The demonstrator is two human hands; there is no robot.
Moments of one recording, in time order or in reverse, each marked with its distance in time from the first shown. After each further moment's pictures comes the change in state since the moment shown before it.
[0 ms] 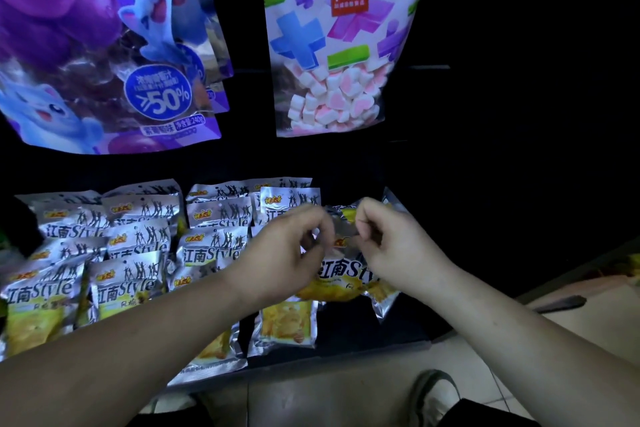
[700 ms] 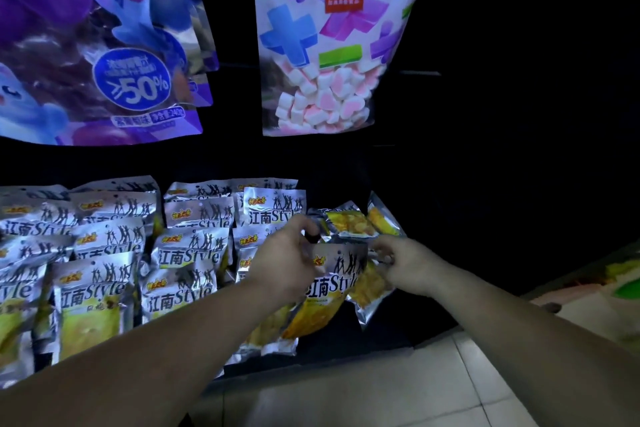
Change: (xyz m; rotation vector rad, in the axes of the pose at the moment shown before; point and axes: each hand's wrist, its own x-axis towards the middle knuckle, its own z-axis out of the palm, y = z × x) left_hand 0.019 -0.037 0.048 -0.050 0.016 -0.527; right_hand 0.006 0.098 -0.001 -0.171 -0.364 0.525
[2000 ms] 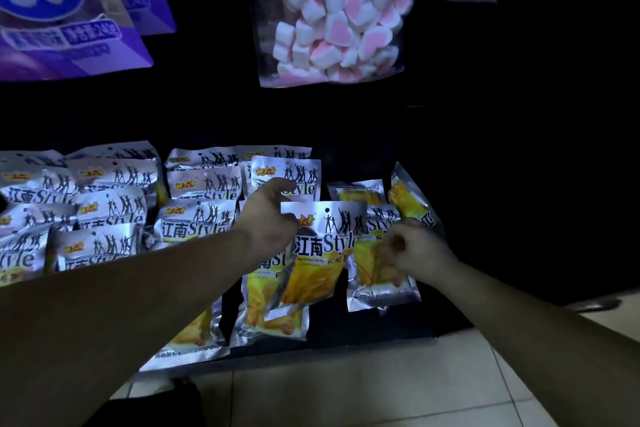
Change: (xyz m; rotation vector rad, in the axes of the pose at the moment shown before) left_hand 0.044 -0.028 -0.009 -0.192 0.157 -0.249; right_hand 0.072 0.056 0.057 -0.049 0.086 -0.065
